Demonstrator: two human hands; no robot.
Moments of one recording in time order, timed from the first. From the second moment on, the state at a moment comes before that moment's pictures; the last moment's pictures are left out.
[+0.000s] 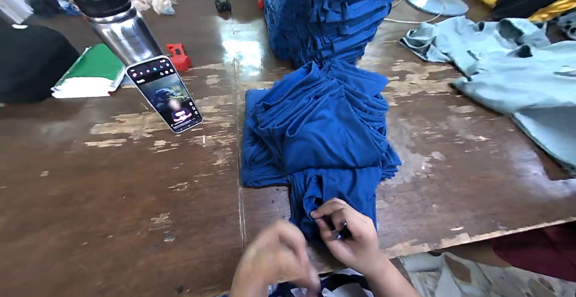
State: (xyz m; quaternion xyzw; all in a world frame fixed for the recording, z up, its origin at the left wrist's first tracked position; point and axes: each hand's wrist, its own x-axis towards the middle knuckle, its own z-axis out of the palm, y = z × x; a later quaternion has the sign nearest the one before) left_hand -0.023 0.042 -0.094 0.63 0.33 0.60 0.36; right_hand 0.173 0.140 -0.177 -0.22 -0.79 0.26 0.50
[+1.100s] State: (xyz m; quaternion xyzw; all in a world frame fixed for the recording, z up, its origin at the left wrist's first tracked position) left_hand 0.006 0.079 -0.154 0.19 0.43 0.69 0.56; right_hand 0.175 0.140 -0.174 -0.26 -0.86 0.29 0.33
